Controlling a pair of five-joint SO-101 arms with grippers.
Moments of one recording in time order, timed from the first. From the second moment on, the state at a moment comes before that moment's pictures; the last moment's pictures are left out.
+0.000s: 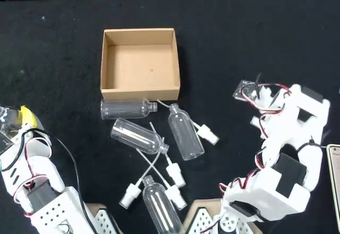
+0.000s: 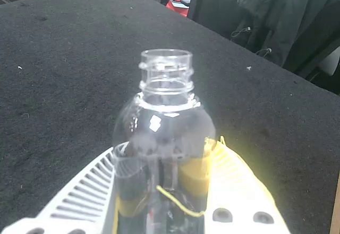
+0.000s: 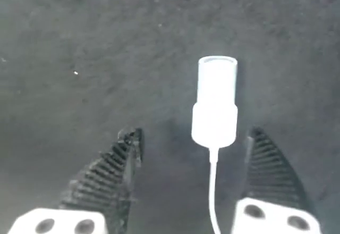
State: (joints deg) left arm -42.5 -103.2 95.9 30.8 10.5; right arm 33.3 2.9 28.3 66.9 90.7
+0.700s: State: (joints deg) left arm -42.5 -103.2 95.9 30.8 10.5; right arm 39.8 2.9 27.7 57.7 41.6
